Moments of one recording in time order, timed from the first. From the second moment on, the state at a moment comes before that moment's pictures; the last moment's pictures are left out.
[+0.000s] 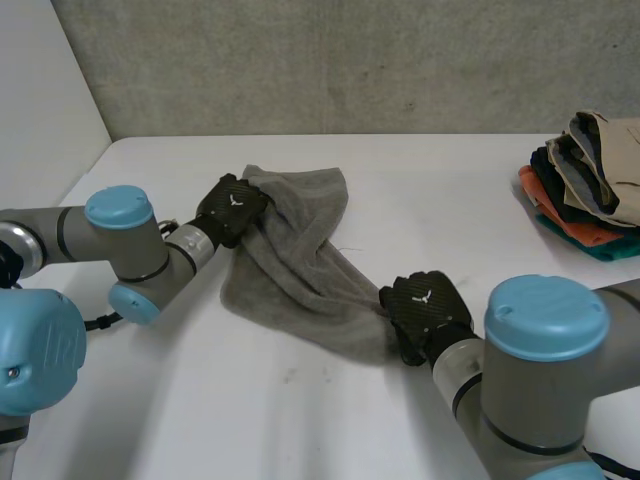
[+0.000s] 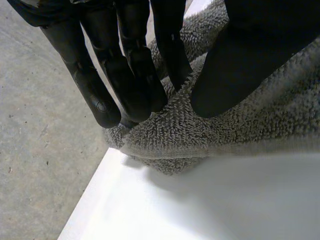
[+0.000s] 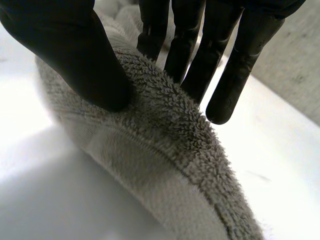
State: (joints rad) left arm 4.41 -2.65 -0.88 3.43 -1.14 3.86; right arm 2.21 -1.16 1.75 -0.23 1.64 2.83; left_hand 1.13 1.19 1.19 1.20 0.97; right_hand 0.99 1.18 1.18 1.18 0.98
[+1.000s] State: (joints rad) left arm 4.13 -2.09 -1.31 3.44 -1.43 3.56; right arm 1.97 -0.86 1.16 -0.48 1.56 2.55; left_hand 0.22 0.23 0.23 0.22 0.05; right_hand 0.20 0.22 0.21 0.23 0.07
